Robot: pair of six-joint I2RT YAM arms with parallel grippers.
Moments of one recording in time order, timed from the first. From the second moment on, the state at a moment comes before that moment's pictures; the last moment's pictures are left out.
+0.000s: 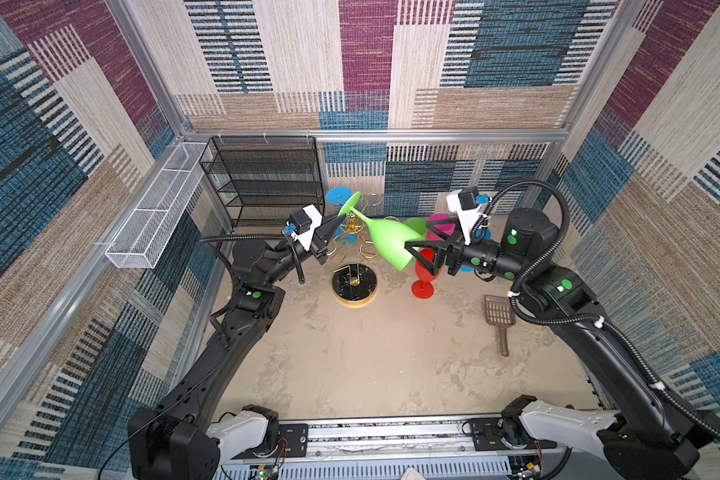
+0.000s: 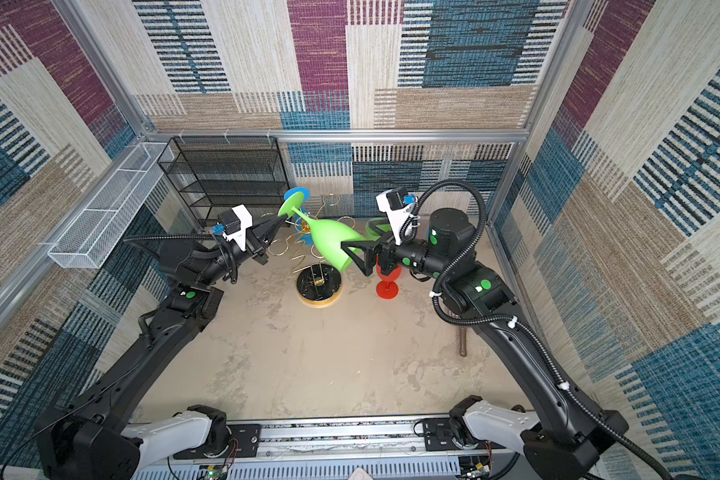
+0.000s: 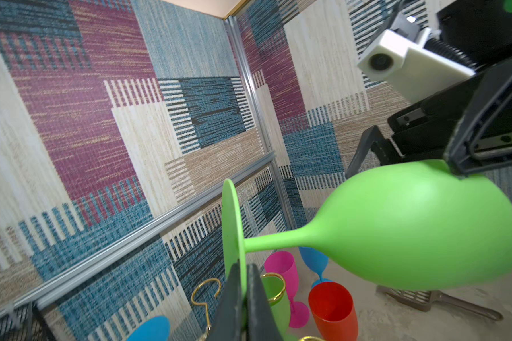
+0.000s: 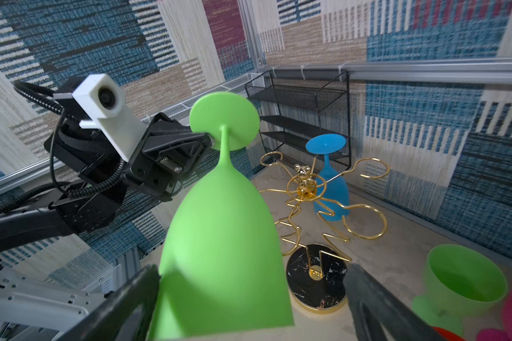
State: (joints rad) left arm -0.28 1.17 1.04 0.46 0.63 0.11; right arm 0.50 1.13 1.40 -0.37 -0.45 0.20
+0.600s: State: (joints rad) left arm -0.28 1.10 0.98 0.31 0.53 -0.13; right arm 0.50 1.08 1.22 -0.21 -0.40 0.29
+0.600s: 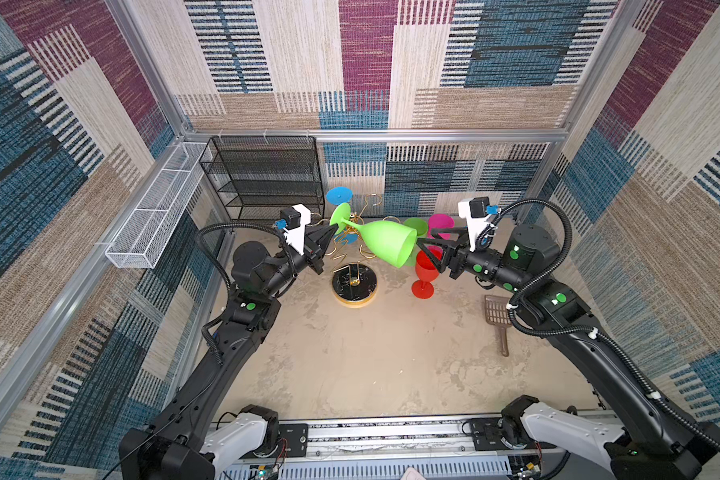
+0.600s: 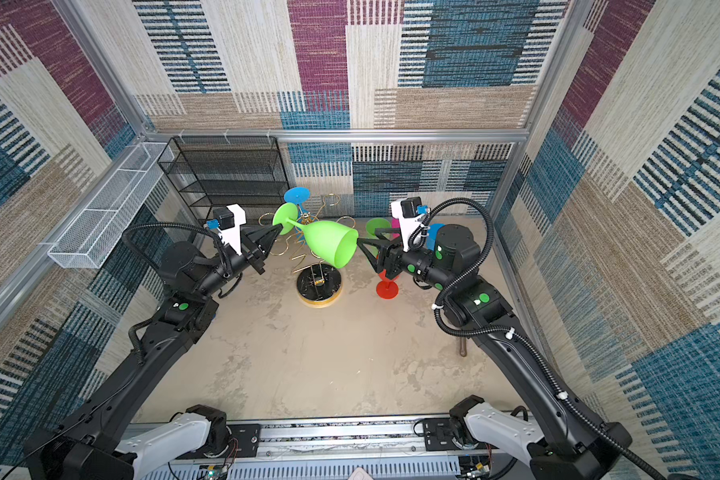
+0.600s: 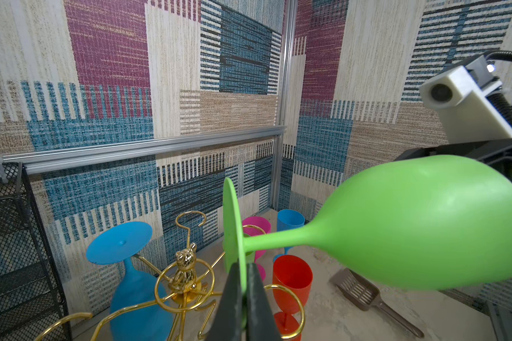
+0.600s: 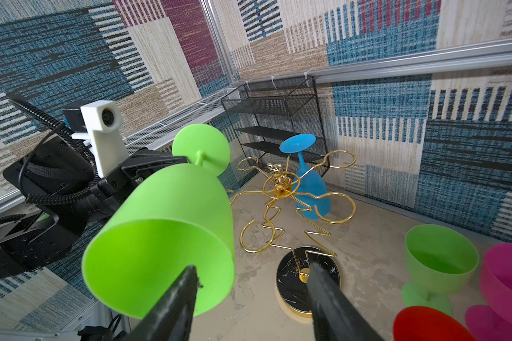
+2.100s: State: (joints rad) left arm -0.02 1.01 0.95 0.12 0.29 -0.24; right arm 0.62 1.11 1.41 -0.52 -0.36 0.10
